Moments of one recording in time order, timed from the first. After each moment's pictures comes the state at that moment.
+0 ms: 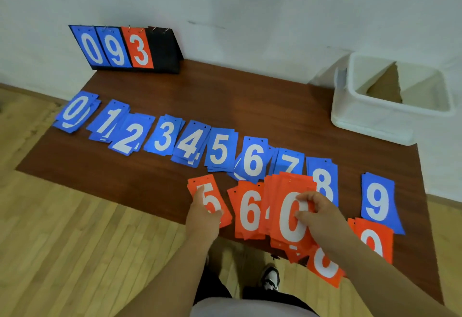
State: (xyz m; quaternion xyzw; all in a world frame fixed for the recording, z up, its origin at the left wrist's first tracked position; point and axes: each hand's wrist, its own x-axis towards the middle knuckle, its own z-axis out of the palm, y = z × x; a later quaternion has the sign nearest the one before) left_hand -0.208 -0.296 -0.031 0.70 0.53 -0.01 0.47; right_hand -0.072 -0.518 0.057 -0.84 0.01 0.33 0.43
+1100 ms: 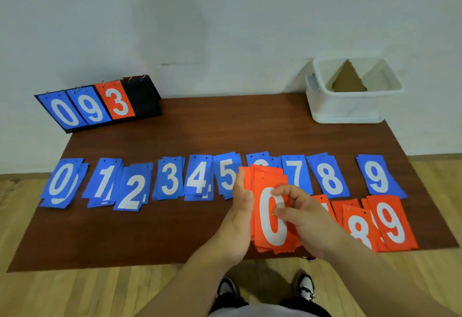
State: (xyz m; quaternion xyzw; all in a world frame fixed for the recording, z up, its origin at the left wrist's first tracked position) left_hand -0.190 -0.233 0.092 0.61 0.17 -0.13 0.76; right_hand -0.141 -0.400 0.105 -0.69 0.08 0.32 0.64
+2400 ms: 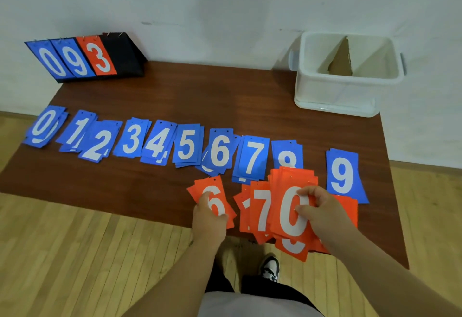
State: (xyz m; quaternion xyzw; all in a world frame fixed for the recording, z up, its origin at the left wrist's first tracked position) left_hand -0.177 -0.393 -0.035 0.73 0.52 -0.06 0.43; right_hand -0.058 -0.612 0.055 -0.82 0.07 0.34 0.46
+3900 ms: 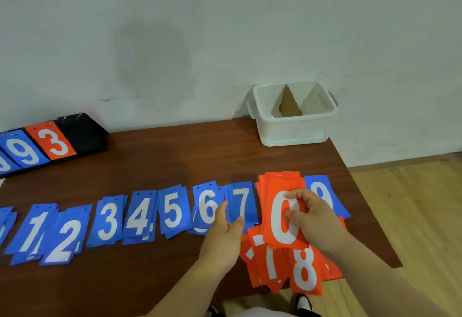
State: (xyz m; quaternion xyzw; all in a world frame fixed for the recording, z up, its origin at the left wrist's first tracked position) left_hand -0.105 -0.351 0.054 0.79 0.25 -0.16 0.54; right_hand -0.046 -0.560 0.115 -0.83 0.08 0.20 0.51
